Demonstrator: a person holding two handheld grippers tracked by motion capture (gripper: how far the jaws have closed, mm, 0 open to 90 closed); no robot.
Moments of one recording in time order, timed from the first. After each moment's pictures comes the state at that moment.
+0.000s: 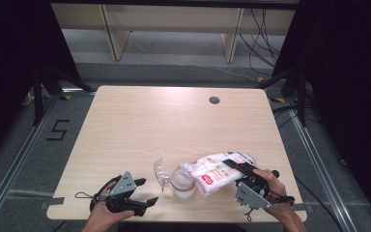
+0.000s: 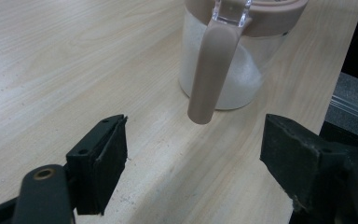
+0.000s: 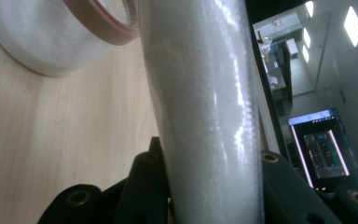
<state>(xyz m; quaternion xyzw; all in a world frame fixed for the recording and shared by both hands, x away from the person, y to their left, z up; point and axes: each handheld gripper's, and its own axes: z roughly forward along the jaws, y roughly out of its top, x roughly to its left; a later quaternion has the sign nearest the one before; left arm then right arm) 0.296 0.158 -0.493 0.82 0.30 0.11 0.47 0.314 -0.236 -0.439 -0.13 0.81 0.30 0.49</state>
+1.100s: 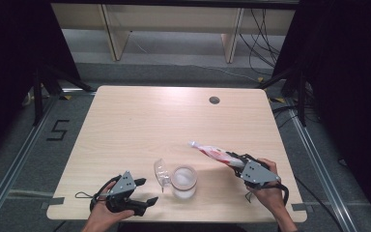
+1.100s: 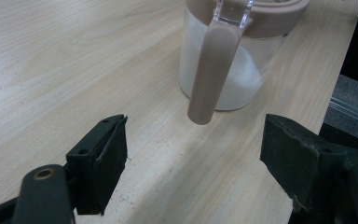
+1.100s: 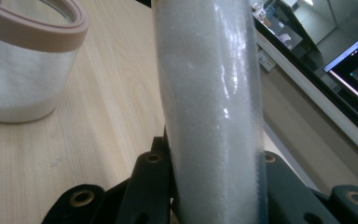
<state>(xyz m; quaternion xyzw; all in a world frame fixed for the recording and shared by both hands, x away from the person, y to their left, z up) 0.297 0.158 -0.494 0.82 0.30 0.10 0.47 0.353 -0.253 -0.465 0.07 0.81 0.44 0.38</state>
